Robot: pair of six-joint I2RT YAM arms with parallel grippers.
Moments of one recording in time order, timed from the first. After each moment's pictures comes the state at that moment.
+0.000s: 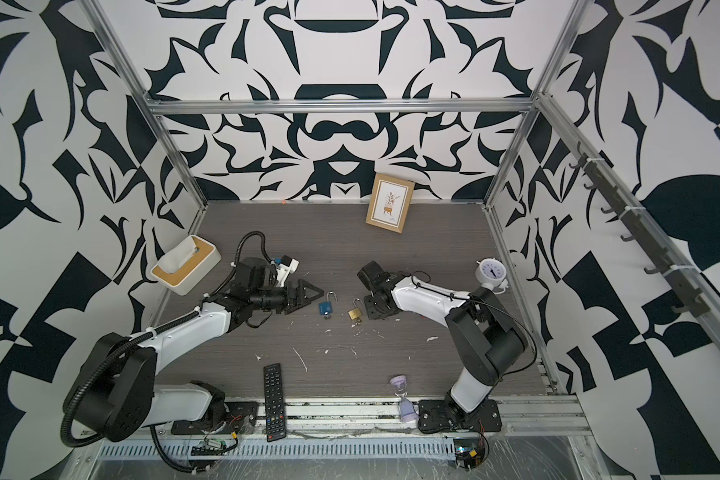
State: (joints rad) left arm -0.41 1.35 0.63 0.05 0.78 -0.72; right arm 0.65 1.65 1.00 -0.61 0.11 0.38
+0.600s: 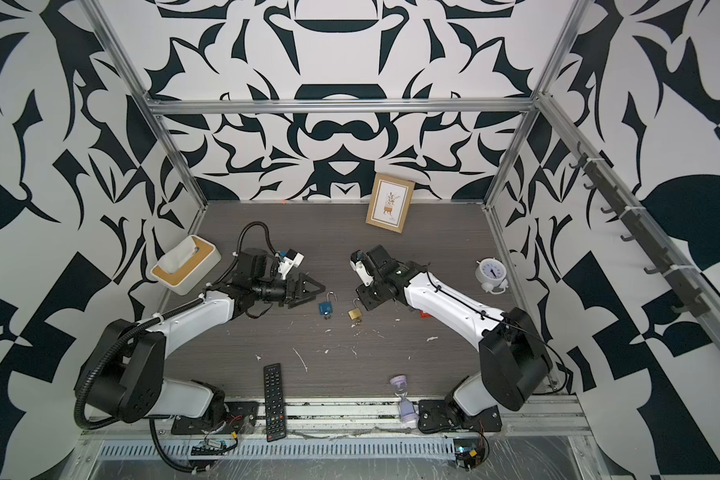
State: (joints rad) left arm -0.38 1.42 0.73 0.00 0.97 -0.66; right arm 0.66 1.49 1.09 -0.66 -0.08 0.07
